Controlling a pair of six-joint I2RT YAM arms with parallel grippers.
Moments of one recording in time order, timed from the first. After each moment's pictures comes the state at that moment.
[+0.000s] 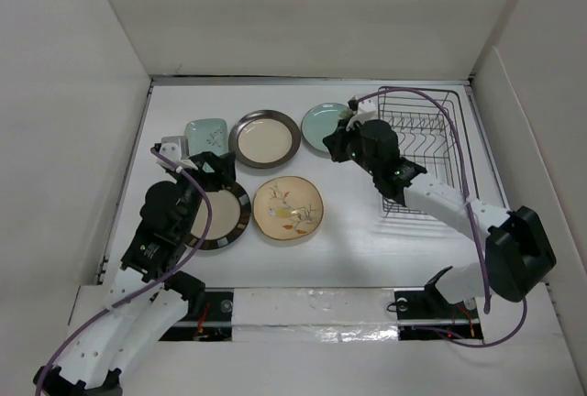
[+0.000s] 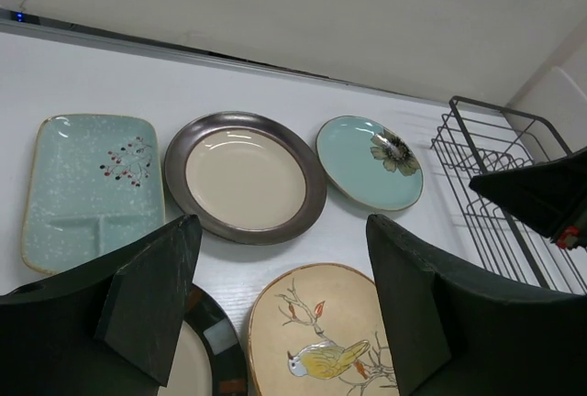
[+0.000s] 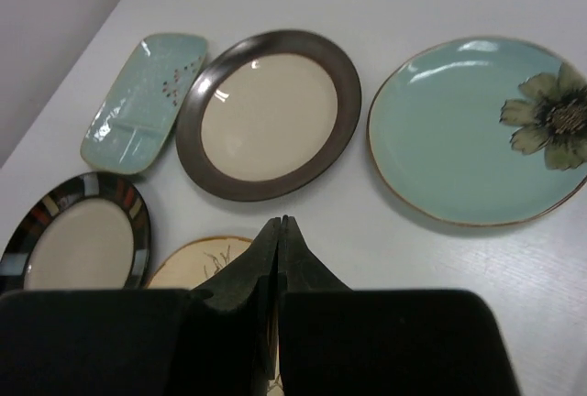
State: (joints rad) left arm -0.47 0.55 0.65 -0.11 -0.26 -0.35; right arm 0.65 1.37 0.97 0.20 0.13 0.33
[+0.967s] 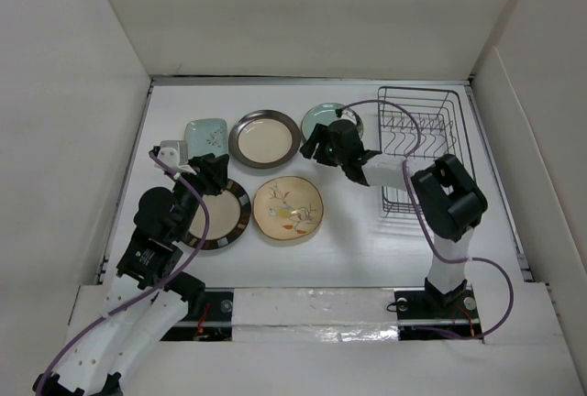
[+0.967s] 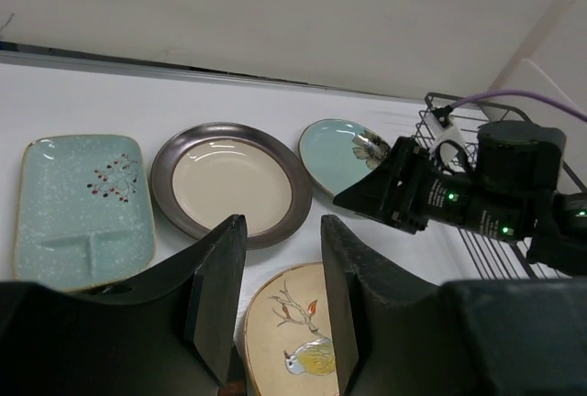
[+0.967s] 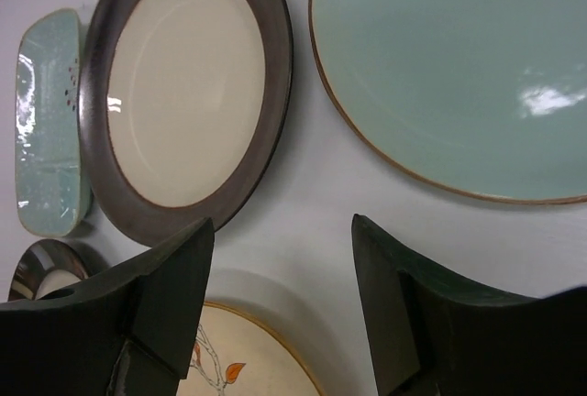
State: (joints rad) left arm -0.47 0.50 0.65 -0.11 -0.20 -0.31; right arm 0.58 1.88 1.14 0.24 0.09 0.71
